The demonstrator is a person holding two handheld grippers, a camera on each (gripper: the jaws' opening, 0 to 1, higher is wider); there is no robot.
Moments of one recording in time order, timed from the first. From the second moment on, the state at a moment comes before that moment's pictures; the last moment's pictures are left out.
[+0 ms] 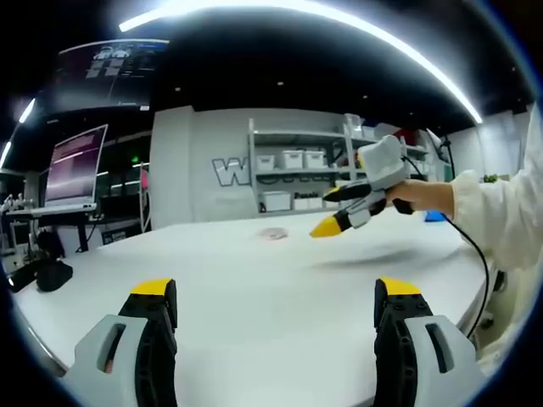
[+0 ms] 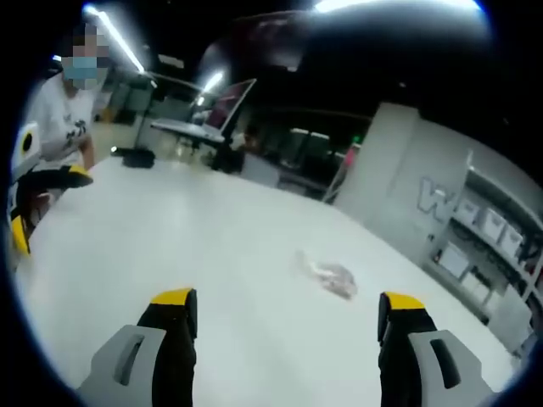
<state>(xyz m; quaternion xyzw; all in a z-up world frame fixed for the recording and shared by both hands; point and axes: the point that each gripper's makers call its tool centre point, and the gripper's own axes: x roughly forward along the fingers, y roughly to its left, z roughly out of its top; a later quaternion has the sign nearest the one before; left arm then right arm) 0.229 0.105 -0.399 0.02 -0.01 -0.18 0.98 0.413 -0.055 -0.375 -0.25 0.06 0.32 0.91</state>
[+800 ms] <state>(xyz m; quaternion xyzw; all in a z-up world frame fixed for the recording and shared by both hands) 0.230 0.103 -0.400 0.02 -0.01 -0.19 0.98 0.436 -0.049 -0.379 -0.30 0.07 0.32 0.90</state>
